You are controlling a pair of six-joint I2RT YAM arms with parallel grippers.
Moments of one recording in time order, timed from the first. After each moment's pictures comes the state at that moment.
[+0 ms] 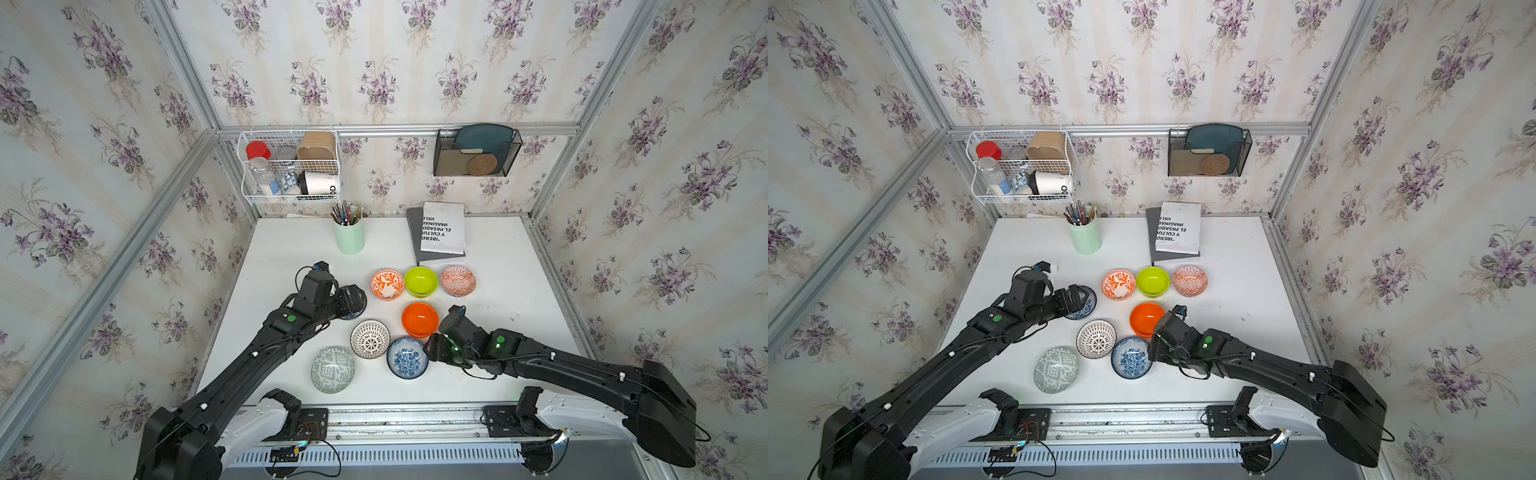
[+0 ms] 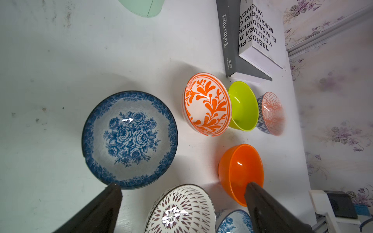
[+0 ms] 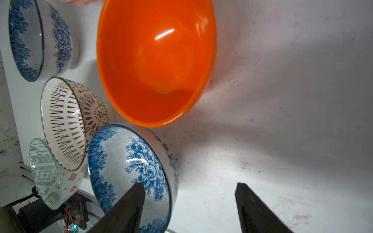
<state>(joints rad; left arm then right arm) -0.47 1.01 0.73 -0.46 0.11 -0.72 0.99 1.13 0.59 -0.51 0.03 1.07</state>
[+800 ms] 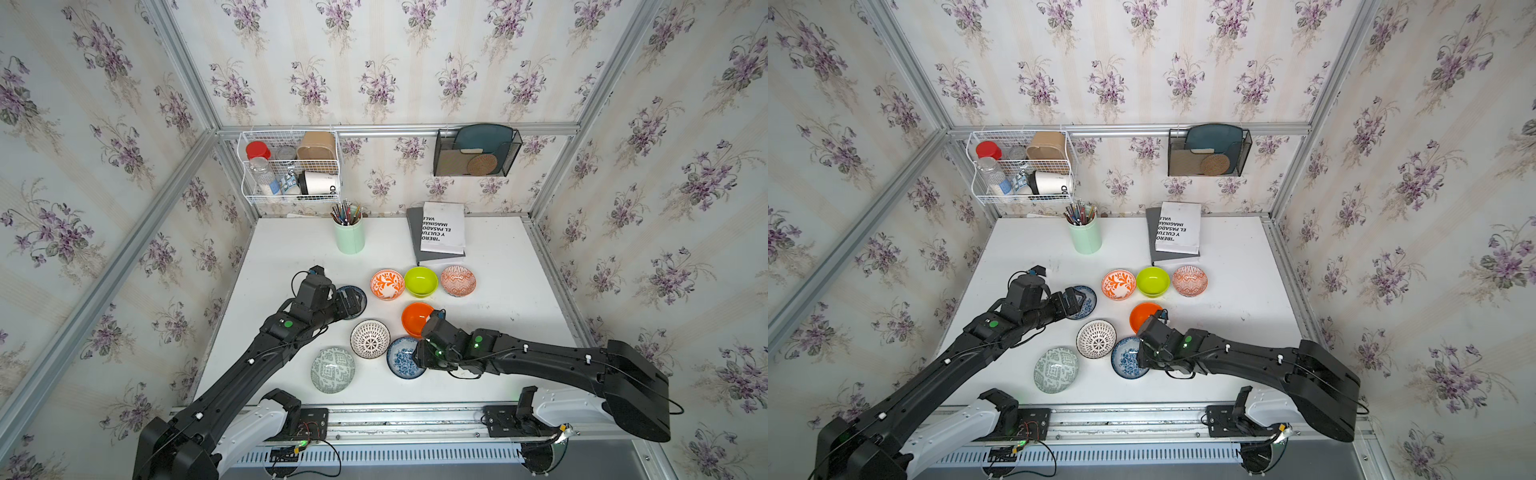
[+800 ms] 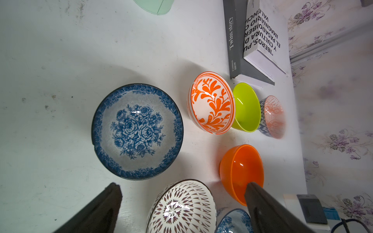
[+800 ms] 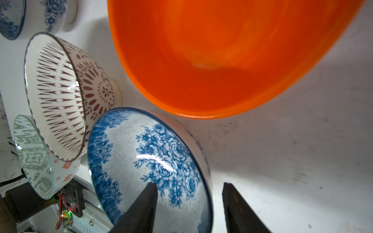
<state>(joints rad) -0.47 0.99 0.71 -0.47 0.09 -0.75 1.07 1.32 0.66 -0.43 -0.02 1.06</state>
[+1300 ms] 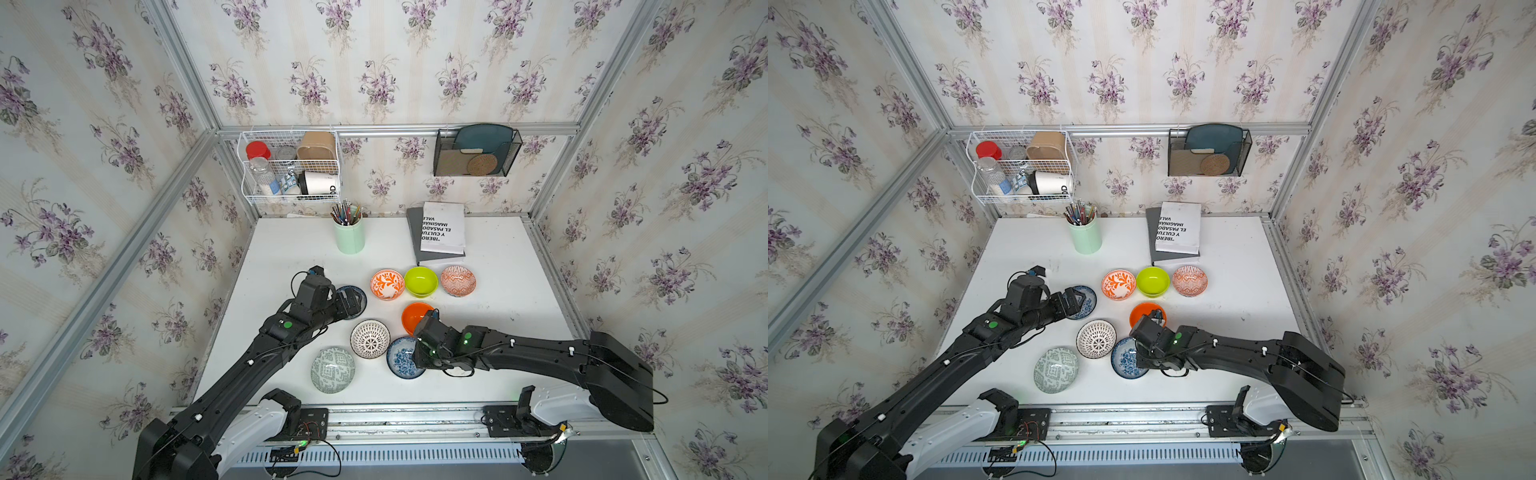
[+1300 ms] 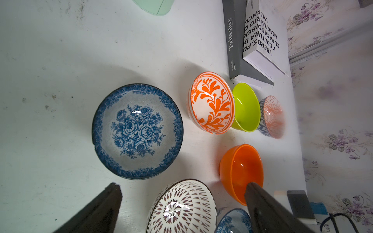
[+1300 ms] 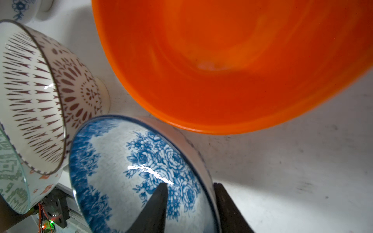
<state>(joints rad) -0.47 0.98 0.70 -0.47 0.09 -0.75 1.08 1.40 0.71 -0.46 0.00 1.04</state>
